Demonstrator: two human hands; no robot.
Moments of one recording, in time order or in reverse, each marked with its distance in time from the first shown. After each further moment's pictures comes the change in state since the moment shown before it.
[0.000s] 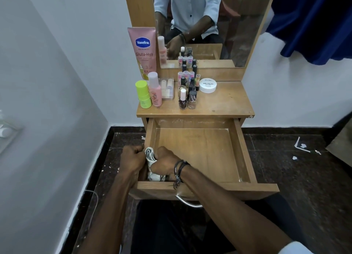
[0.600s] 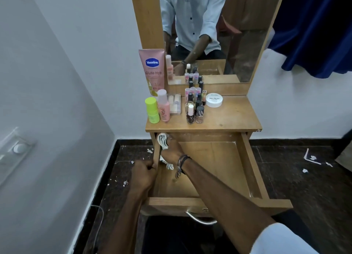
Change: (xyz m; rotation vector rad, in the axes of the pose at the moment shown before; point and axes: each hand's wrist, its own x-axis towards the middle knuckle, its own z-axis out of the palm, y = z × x) left_hand -0.012 0.010 0.000 0.264 0.037 0.168; right_hand 0.075 -0.010 -0.020 0.288 0.304 -0.176
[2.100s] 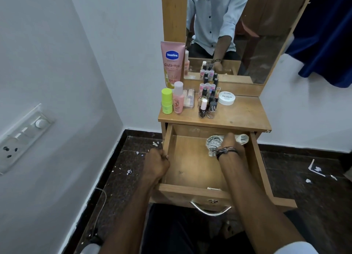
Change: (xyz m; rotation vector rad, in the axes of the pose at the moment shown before) left_hand -0.022 0.020 -0.006 0.118 -0.069 0.000; right_hand -0.035 0.028 -0.093 0.988 0.914 0.502
